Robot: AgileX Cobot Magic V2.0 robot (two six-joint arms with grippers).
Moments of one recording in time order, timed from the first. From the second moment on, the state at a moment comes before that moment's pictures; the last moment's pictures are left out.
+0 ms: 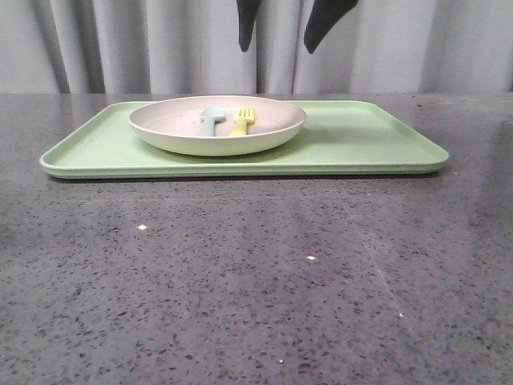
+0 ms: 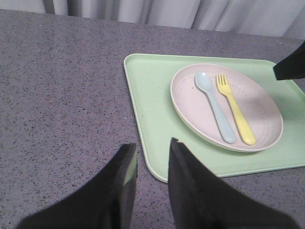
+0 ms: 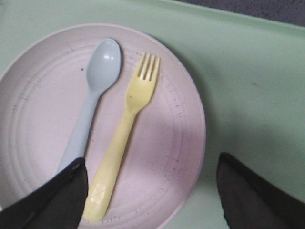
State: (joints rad) left arm -0.06 0.76 -0.76 -0.45 0.56 0.17; right arm 0.55 1.99 -2.03 -0.04 1.11 0.34
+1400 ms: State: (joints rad) left arm -0.06 0.76 -0.76 -0.45 0.56 0.17; right arm 0.55 2.19 -2.09 0.03 1.13 0.37
